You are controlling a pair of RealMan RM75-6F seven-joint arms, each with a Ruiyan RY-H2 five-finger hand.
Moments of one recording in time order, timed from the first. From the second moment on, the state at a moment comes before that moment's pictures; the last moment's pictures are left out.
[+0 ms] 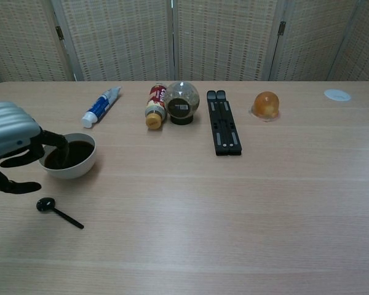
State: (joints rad) left arm -0.49 -1.31 -0.01 -1.57 1.69 1.07 0.41; right arm 0.04 -1.07 0.06 -1.60 -1.55 1.55 0.00
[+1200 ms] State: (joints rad) left arm -0.55 -1.56 0.00 -1.52 1.32 0.92 0.97; right arm 0.03 -1.07 0.06 -1.59 -1.54 1.55 0.01
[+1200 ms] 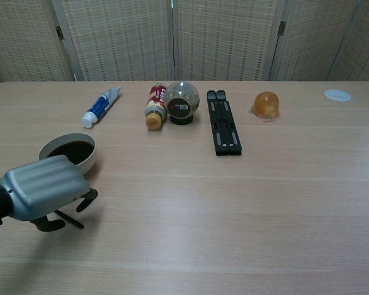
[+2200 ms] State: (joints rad) left arm -0.60 -1.59 0.04 -1.52 1.17 0.96 1.04; right arm 0.03 -1.07 0.06 -1.58 -1.53 1.55 0.02
